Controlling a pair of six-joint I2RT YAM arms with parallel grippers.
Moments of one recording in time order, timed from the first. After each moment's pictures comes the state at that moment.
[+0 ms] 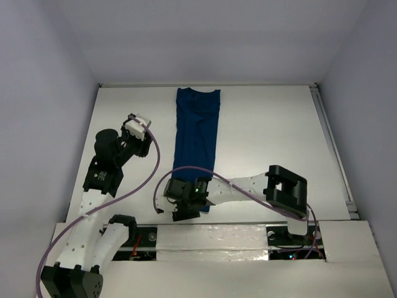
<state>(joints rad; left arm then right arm) -0.15 0.77 0.76 -0.27 0.30 0.27 1.33 1.91 1.32 -0.55 0.03 -0.47</state>
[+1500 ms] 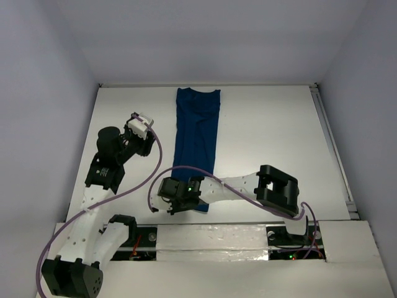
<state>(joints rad) -0.15 0.82 0.76 -0.25 0.34 0.28 1.33 2.01 1.41 -0.56 0.03 -0.47</state>
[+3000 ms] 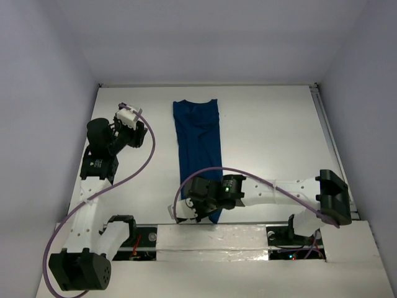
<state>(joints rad) 0.00 0.90 0.84 -0.24 0.43 0.26 1.37 1.56 1.20 -0.73 -0.09 -0.63</state>
